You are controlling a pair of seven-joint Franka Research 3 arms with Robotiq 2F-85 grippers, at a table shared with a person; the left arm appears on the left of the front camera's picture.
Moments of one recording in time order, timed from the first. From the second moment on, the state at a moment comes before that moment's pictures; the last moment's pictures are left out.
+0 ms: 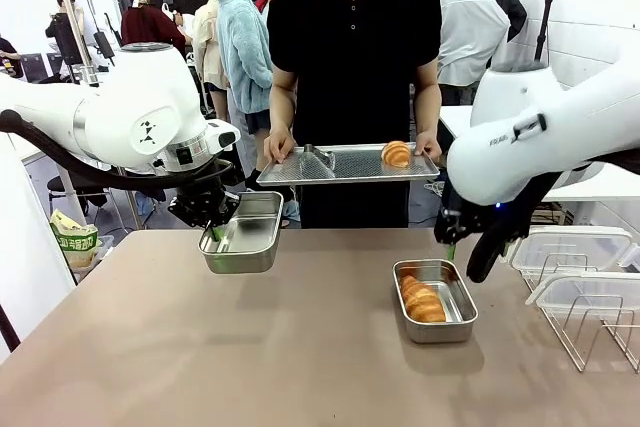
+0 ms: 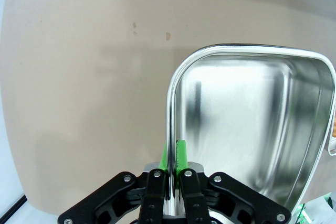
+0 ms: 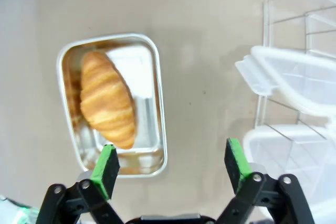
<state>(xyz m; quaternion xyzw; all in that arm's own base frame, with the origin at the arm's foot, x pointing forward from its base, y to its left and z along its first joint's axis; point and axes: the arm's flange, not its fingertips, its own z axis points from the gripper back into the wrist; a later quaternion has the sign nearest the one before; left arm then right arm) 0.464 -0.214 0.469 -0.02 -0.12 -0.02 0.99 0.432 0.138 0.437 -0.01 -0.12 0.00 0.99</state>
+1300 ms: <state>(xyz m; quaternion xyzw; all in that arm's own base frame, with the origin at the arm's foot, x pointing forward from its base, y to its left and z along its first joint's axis) 0.464 -0.214 0.469 -0.02 -0.12 -0.02 0.99 0.403 0.133 0.510 0.00 -0.18 0.01 0.98</state>
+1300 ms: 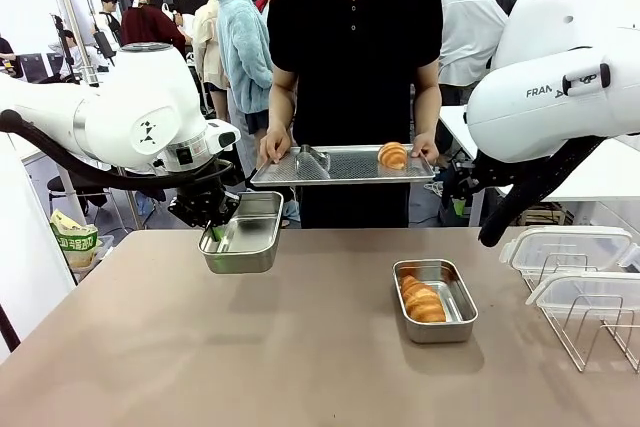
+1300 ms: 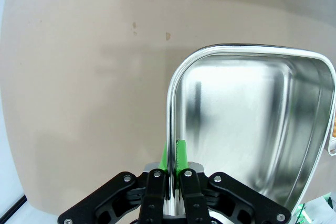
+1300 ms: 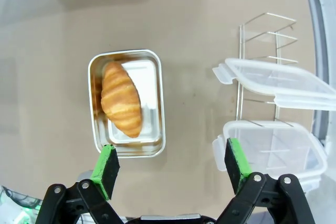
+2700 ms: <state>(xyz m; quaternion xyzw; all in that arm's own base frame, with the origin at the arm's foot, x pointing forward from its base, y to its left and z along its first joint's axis) 0.464 -0.214 0.469 -0.02 -0.12 -0.02 0.99 0.403 0.132 0.510 -0.01 -0.18 0.01 0.98</state>
